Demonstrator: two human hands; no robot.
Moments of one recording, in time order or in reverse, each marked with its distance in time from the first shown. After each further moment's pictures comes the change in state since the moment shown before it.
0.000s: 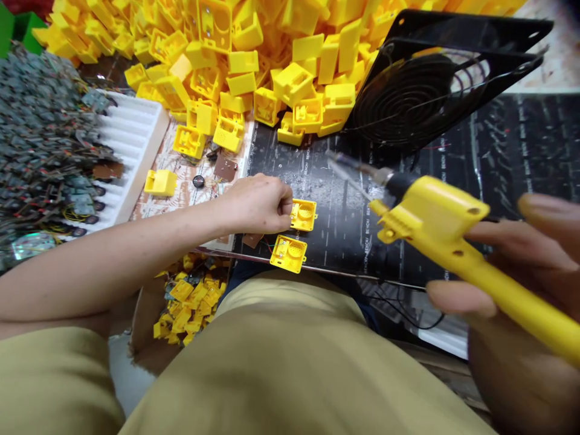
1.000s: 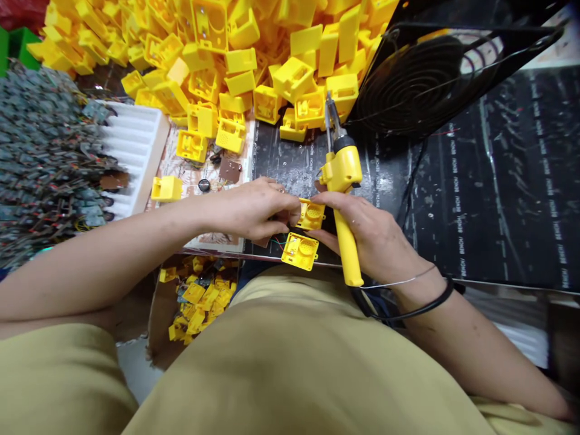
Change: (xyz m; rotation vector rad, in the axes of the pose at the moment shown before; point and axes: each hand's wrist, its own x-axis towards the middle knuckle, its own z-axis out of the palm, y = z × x) left_hand -0.005 -0.034 -0.006 0.037 -0.114 0.494; right_hand 0.025 0.001 0.094 -0.016 -0.239 -0.165
